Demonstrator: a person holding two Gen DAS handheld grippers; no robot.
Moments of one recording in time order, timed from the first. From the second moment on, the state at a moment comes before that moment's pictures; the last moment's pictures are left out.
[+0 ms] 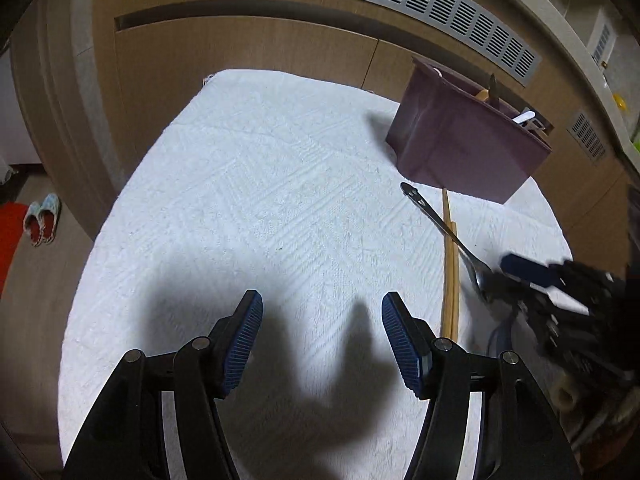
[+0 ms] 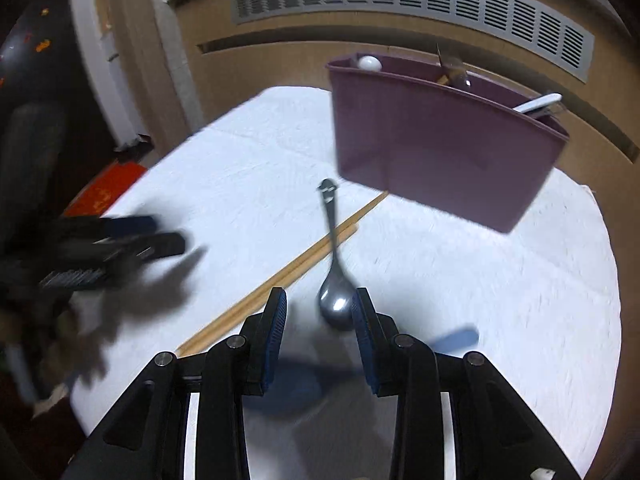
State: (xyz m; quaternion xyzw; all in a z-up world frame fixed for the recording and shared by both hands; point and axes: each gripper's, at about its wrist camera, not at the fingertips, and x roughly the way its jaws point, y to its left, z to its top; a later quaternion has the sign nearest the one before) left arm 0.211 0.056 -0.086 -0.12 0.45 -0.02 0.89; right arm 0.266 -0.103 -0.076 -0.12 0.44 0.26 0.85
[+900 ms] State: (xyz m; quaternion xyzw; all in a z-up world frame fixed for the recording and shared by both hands) left arm 0.209 0.049 -0.084 -0.10 0.45 -0.04 0.89; right arm 0.274 -0.090 -0.087 -0.06 0.50 0.24 0.83
